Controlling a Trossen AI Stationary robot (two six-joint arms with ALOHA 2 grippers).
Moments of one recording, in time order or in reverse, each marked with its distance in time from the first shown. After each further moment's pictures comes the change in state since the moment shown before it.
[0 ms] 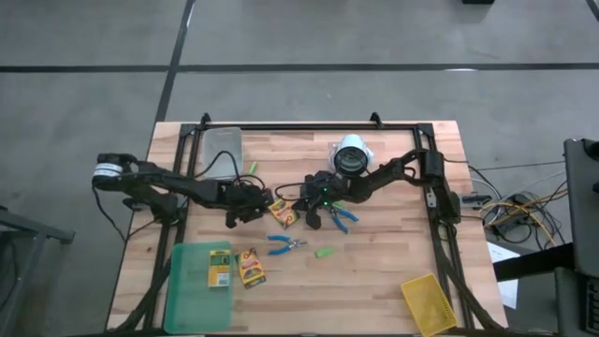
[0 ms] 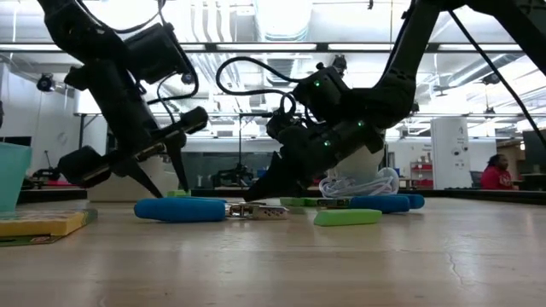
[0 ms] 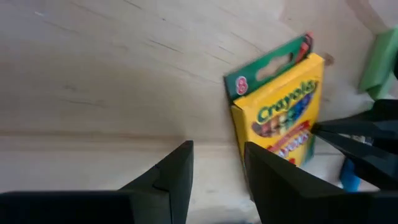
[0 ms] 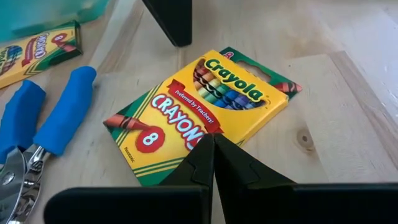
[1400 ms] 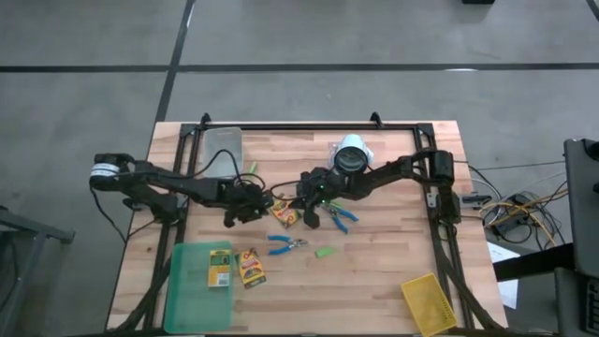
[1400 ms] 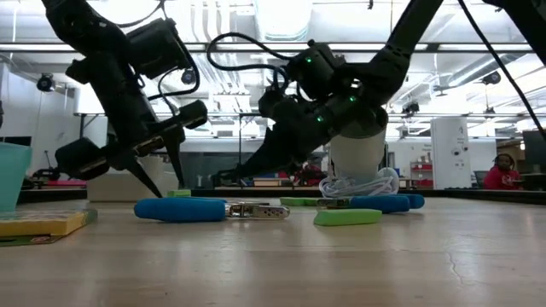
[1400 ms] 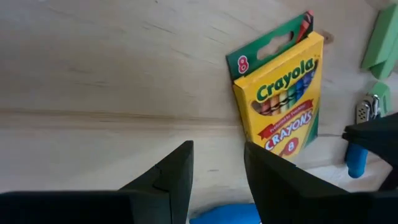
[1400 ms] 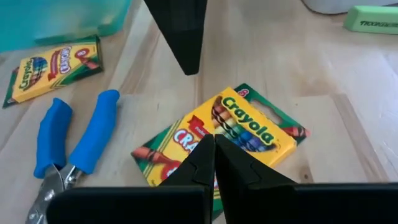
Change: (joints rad) left arm 0.000 -0.036 0.027 -0.073 0.047 0.046; right arm 0.015 -0.092 0.076 -0.155 -0.013 -0.047
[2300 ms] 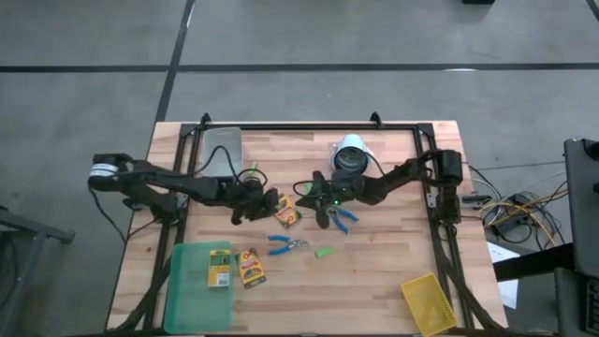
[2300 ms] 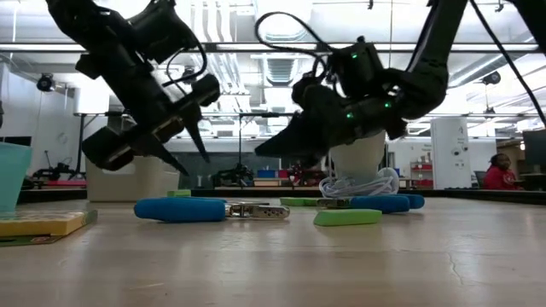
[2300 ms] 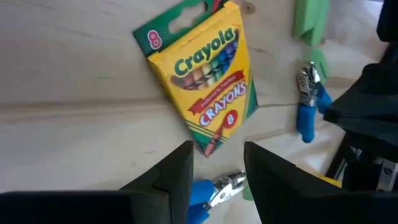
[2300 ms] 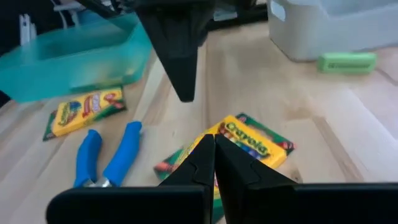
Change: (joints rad) left arm 0.002 -0.008 0.036 0.100 0.023 0.083; right arm 0.006 -0.057 -0.246 0.433 0.013 0.091
